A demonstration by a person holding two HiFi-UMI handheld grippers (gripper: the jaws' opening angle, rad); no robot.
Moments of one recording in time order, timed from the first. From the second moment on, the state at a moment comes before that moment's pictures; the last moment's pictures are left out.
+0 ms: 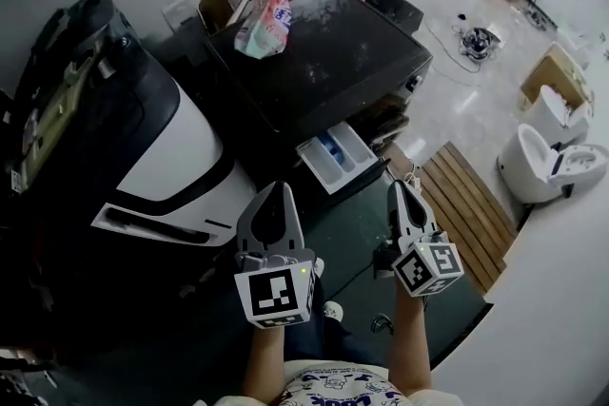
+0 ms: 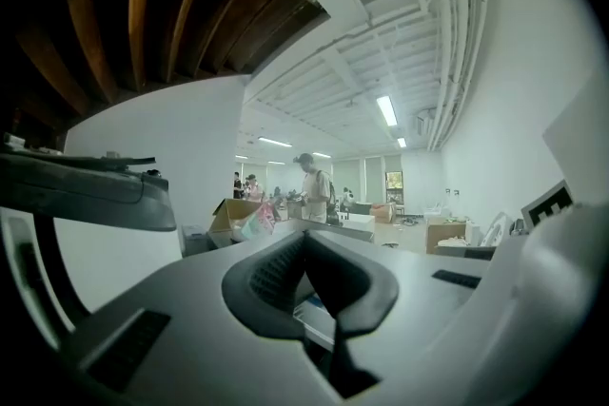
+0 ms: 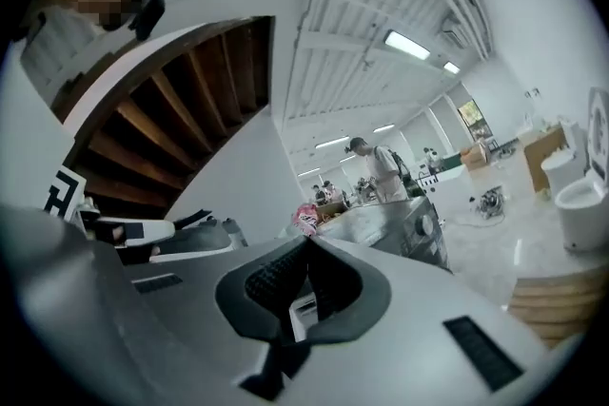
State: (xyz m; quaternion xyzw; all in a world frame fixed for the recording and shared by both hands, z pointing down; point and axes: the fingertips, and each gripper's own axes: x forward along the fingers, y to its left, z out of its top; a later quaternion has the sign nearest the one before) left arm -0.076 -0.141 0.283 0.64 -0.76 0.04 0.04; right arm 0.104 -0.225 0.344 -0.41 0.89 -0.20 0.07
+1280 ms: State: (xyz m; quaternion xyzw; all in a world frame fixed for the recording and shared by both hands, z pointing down) left arm -0.077 -0.060 0.180 0.62 -0.78 0.01 -0.03; right arm 0.085 -0.149 0.213 -0.43 0.90 0.00 0.03
